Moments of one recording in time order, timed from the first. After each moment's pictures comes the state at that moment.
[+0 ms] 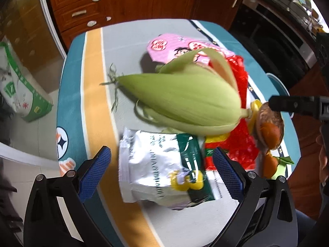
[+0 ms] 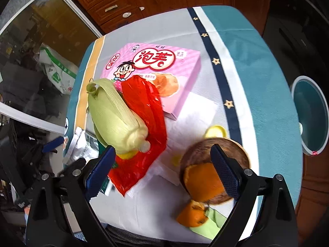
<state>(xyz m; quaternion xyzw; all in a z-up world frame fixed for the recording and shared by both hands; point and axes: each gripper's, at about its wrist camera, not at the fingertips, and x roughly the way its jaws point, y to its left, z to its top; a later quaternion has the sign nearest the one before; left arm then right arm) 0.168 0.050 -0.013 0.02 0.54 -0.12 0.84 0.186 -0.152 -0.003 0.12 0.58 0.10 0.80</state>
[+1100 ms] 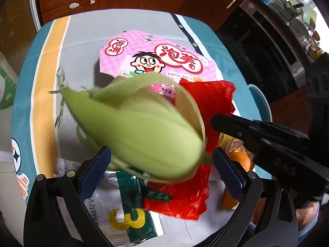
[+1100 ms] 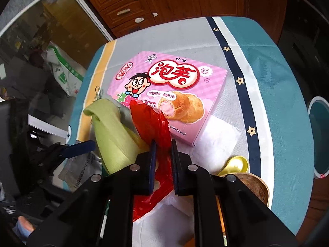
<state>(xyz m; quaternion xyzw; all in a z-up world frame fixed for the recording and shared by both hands) 0.233 -0.014 -0.022 -0.06 0.58 -0.17 0.80 0.212 -0.129 -0.011 0.11 0.55 0.13 0.82</state>
